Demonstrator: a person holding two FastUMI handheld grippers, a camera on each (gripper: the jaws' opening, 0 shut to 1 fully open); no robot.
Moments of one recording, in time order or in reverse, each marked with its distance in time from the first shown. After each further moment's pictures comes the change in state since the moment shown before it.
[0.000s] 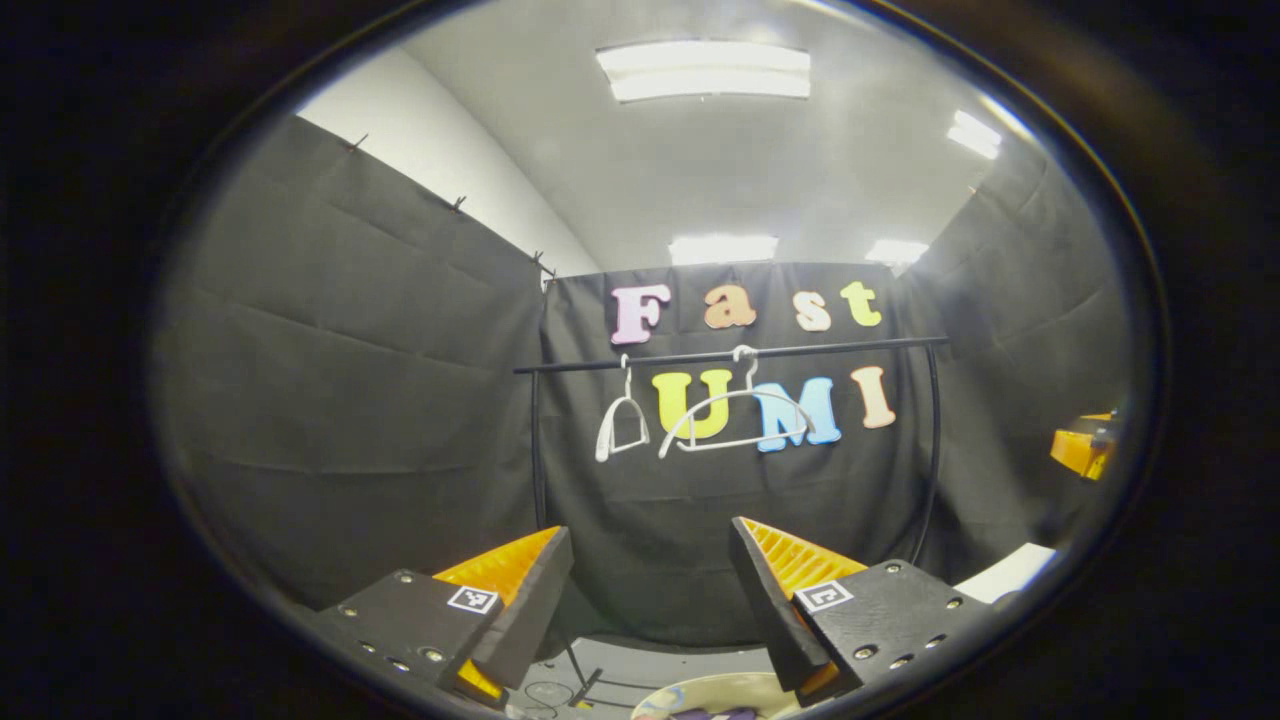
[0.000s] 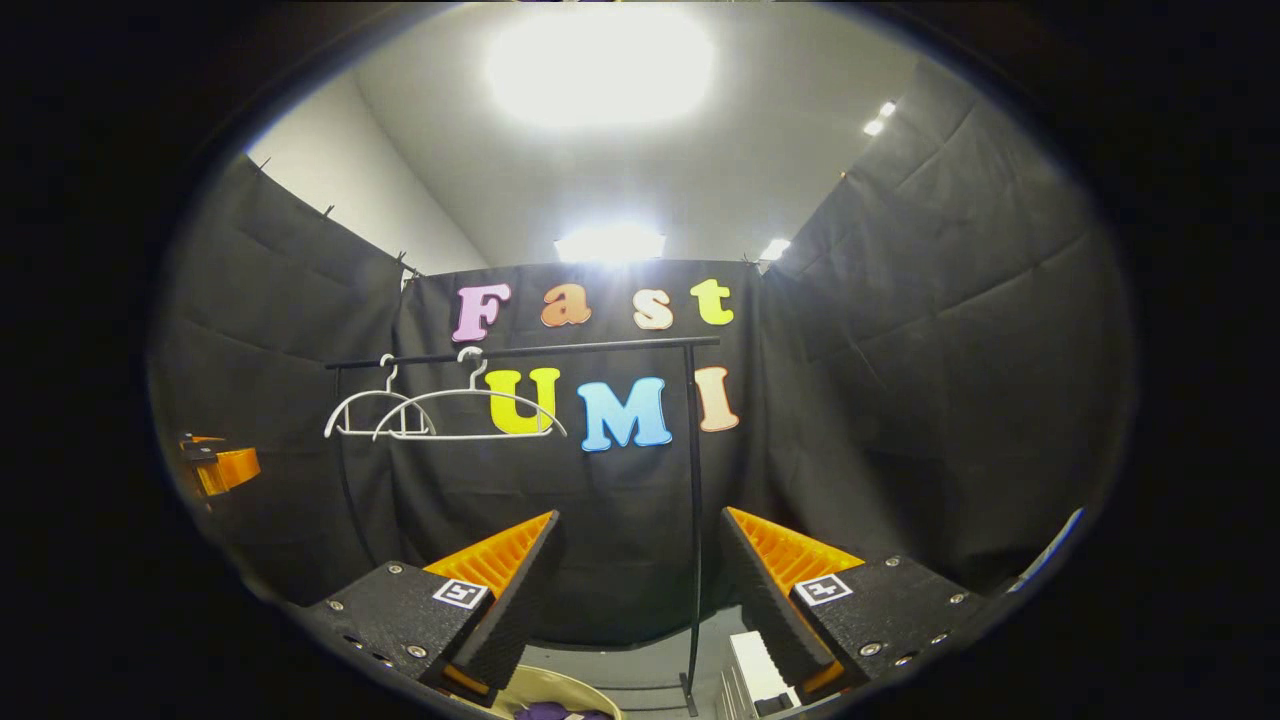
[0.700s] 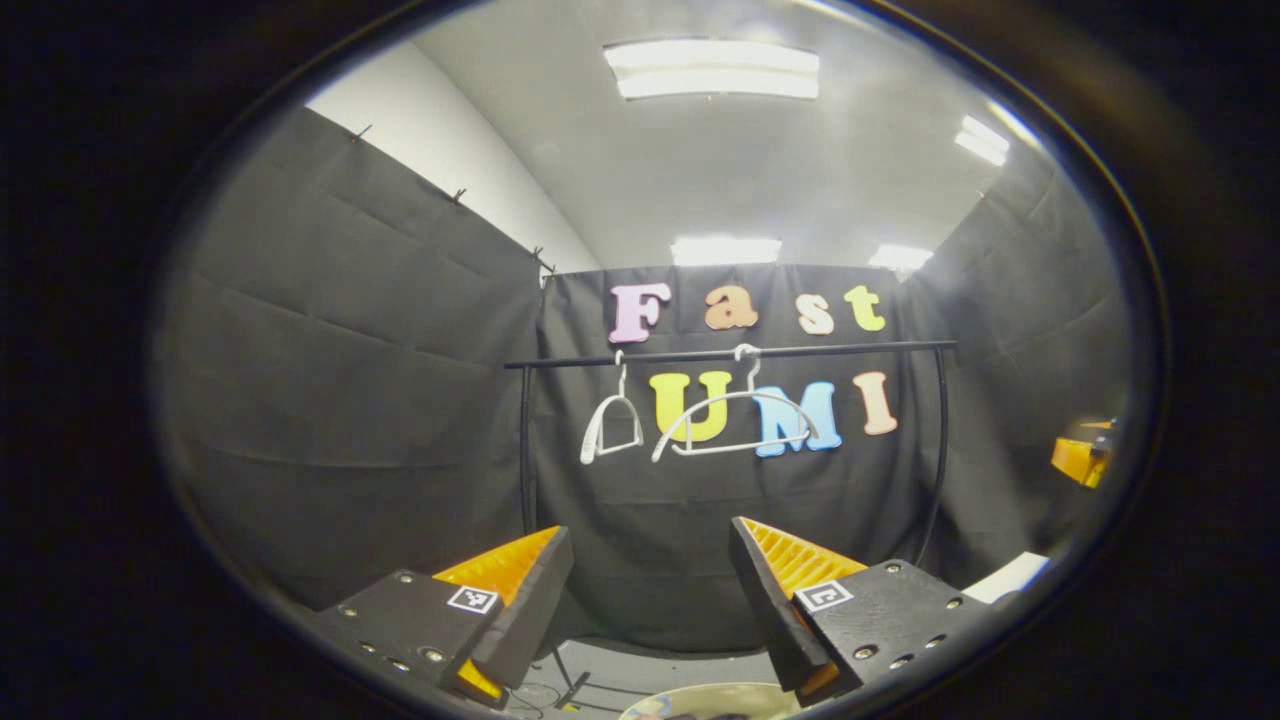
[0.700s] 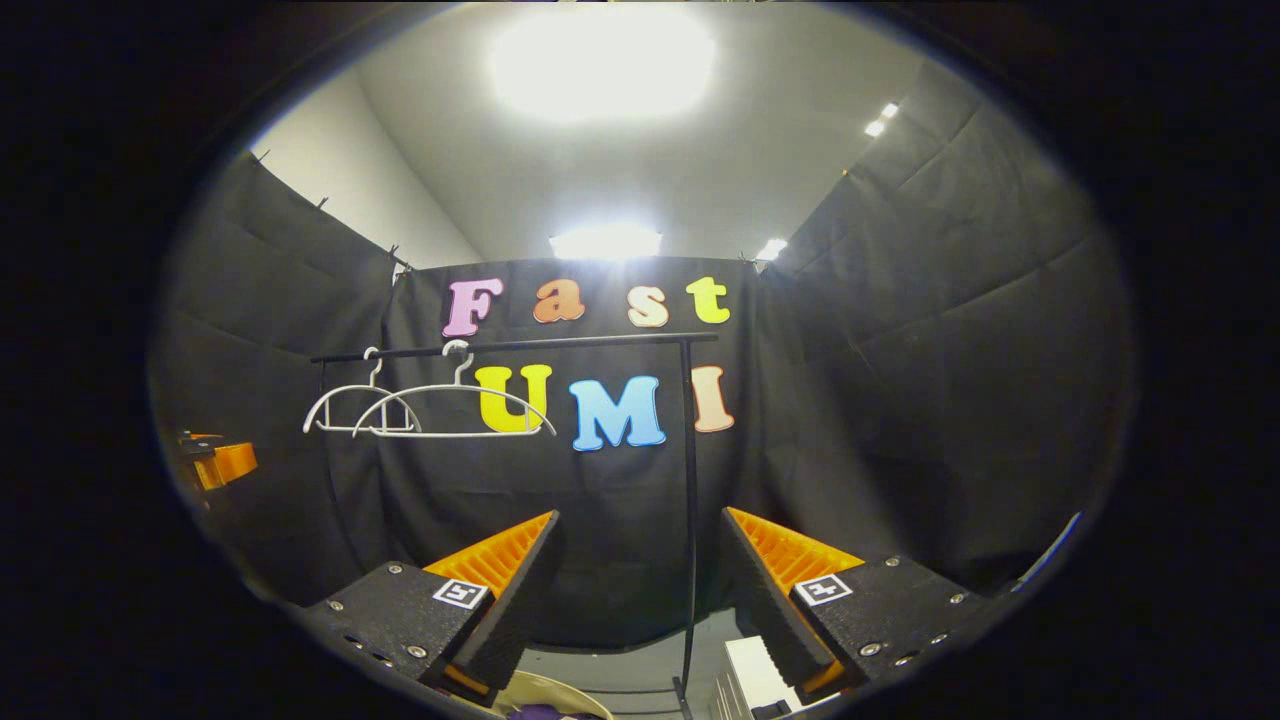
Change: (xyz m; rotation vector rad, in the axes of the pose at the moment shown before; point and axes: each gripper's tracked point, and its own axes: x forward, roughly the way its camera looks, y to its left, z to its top) left arm 0.041 -0.011 -0.009 -0.035 -0.005 -0.005; right arm 0.032 -0.003 -0.007 -0.014 0.006 -0.022
